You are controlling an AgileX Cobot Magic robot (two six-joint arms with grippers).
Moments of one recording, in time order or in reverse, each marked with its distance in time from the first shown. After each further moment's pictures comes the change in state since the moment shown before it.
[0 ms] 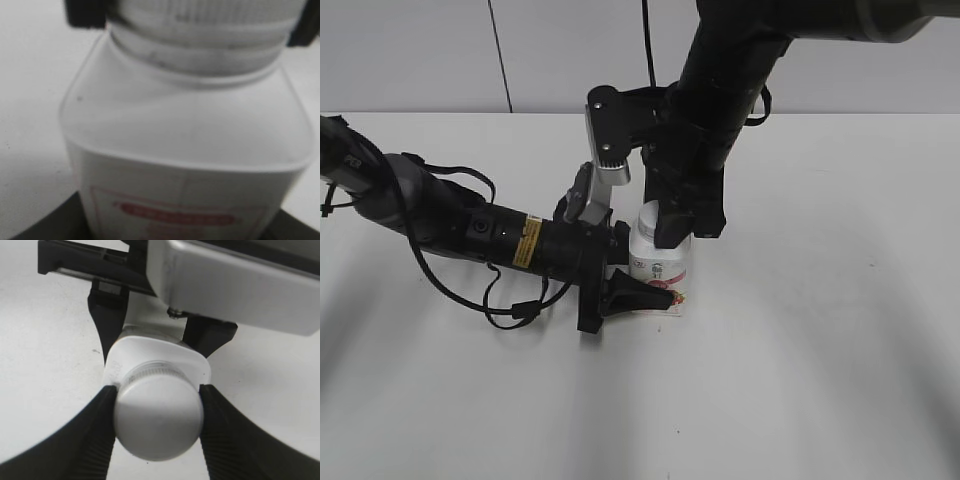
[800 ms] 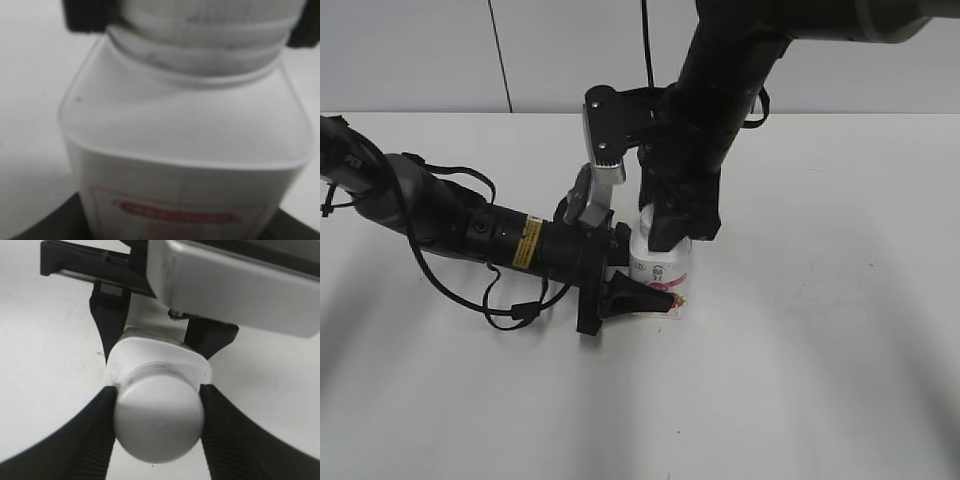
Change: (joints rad) left arm 0.000 0.000 0.000 0.009 -0.007 0.000; right arm 0.000 0.000 0.000 0.012 0.010 0.007
